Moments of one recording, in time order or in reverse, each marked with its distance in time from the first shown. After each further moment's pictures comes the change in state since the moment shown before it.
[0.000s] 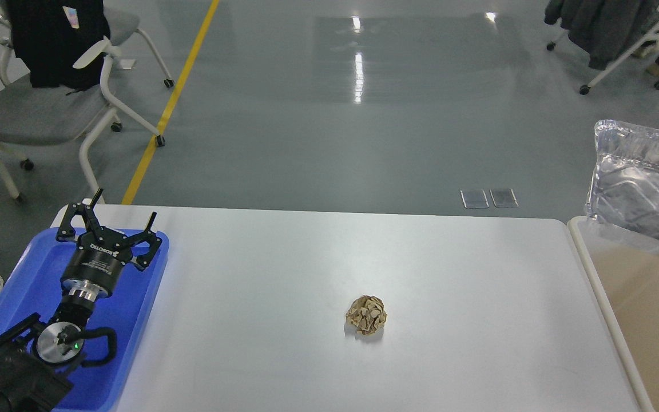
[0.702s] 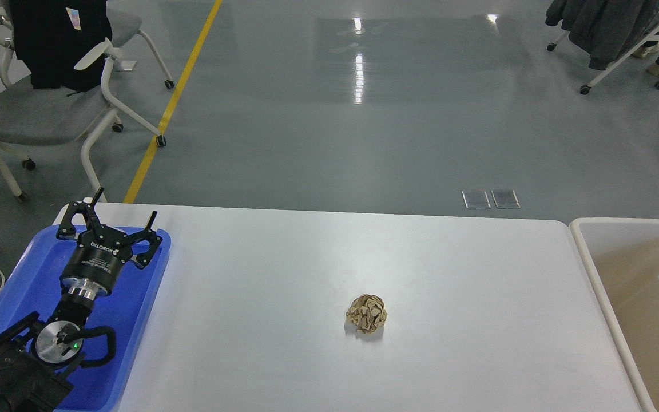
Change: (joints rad) left arm 0.000 0.000 0.000 0.001 0.000 0.000 -0.001; right arm -0.571 -0.081 0.274 -0.129 0.210 -0.363 -0.006
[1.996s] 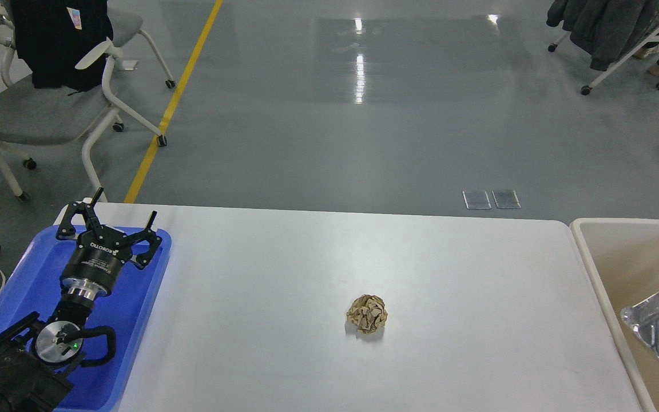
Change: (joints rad) left arm 0.000 0.000 0.000 0.000 0.000 0.000 -0.001; right arm -0.428 0.194 0.372 -0.164 0.059 -0.246 0.001
